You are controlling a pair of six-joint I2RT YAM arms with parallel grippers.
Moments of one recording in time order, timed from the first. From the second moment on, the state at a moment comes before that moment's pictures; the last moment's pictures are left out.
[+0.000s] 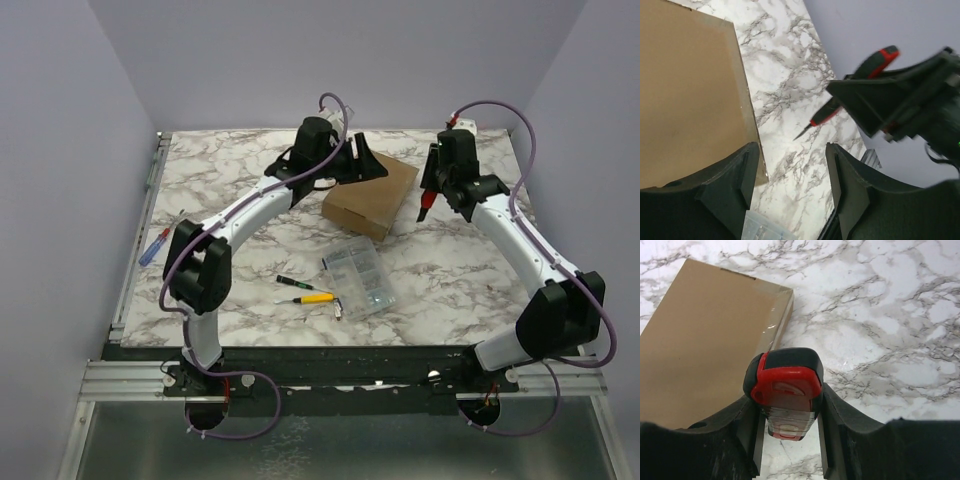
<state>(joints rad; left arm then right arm) -0.59 1.95 1.68 -0.08 0.44 -0.70 0.29 1.47 1.31 -0.44 0.39 0.27</state>
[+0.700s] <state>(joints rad) -0.69 2.03 1.48 -0.01 0.49 -0.69 0.29 1.32 1.28 -0.50 0.37 0.29</state>
